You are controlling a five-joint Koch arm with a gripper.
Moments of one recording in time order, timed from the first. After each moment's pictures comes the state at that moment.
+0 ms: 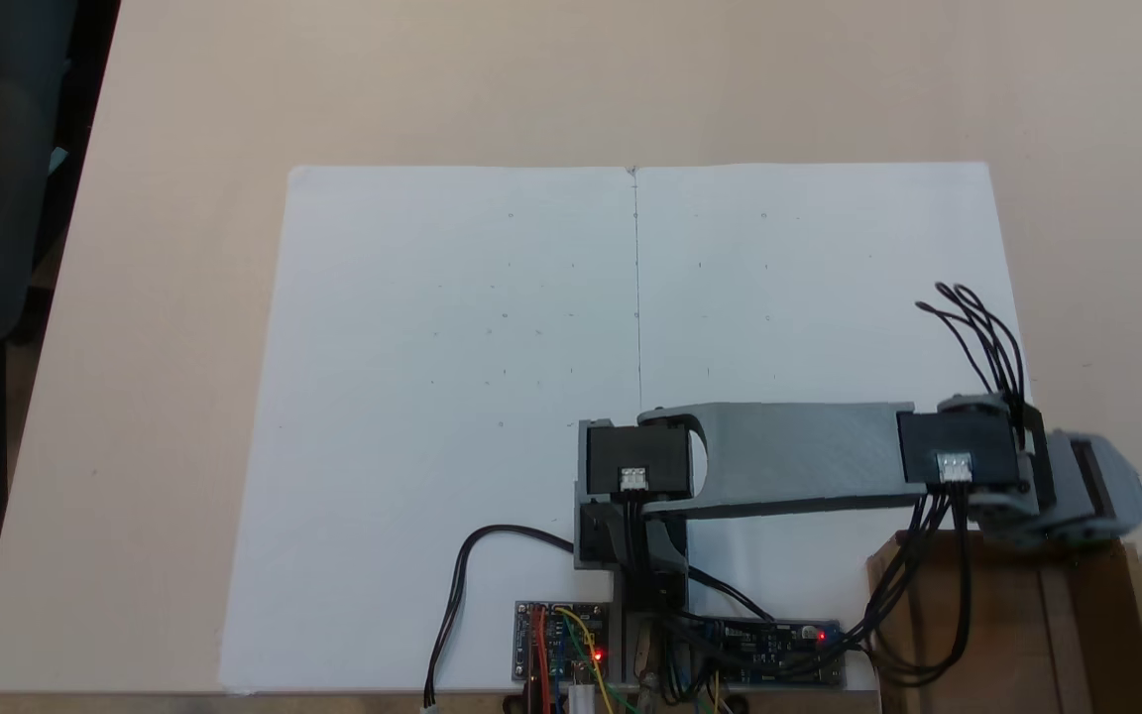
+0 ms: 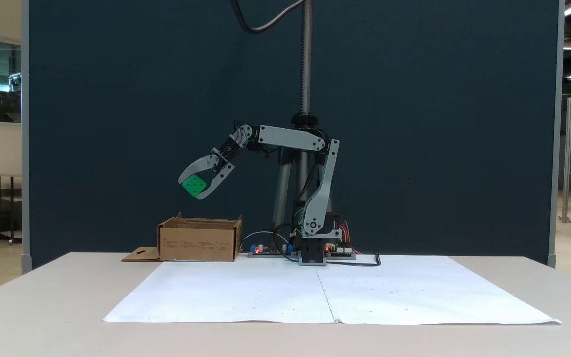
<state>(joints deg) 90.4 99.8 91.2 27.5 -9.2</state>
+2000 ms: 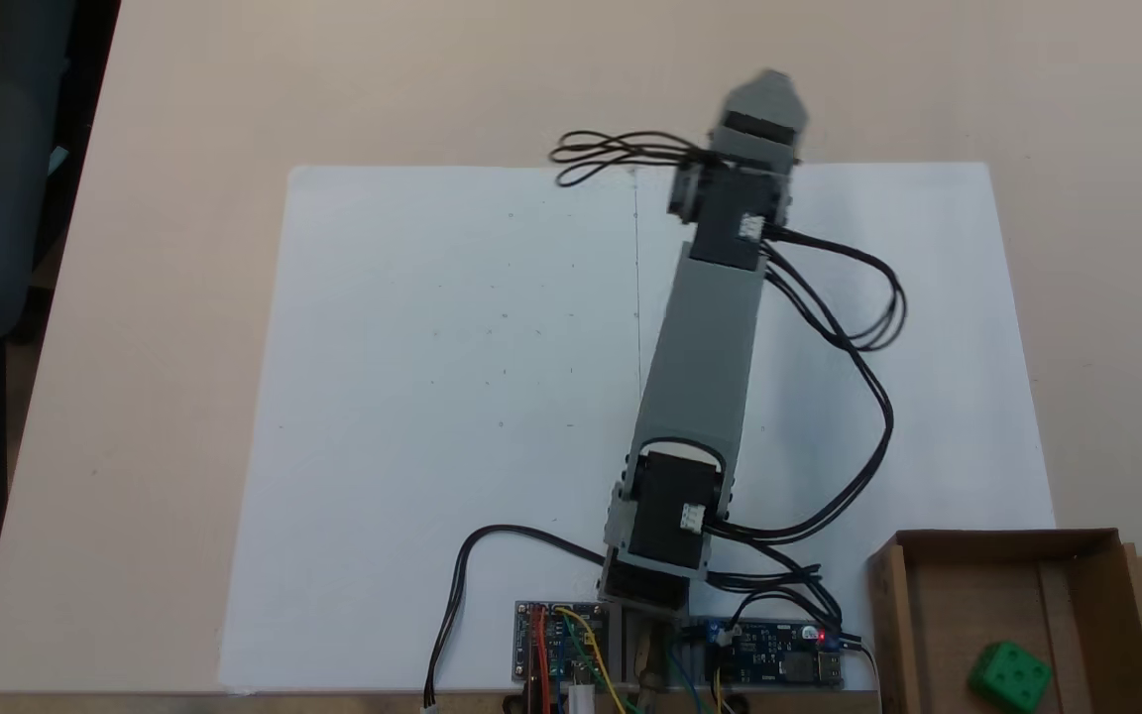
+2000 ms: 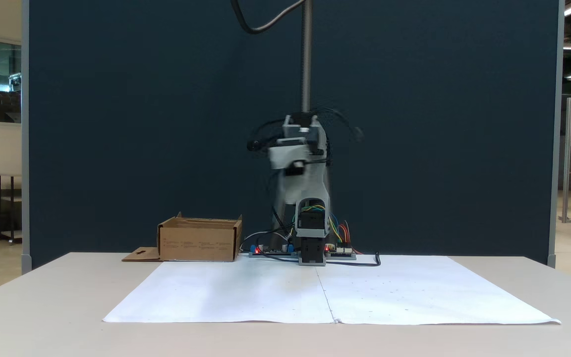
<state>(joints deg) 10.4 101.4 91.4 26.0 4.9</state>
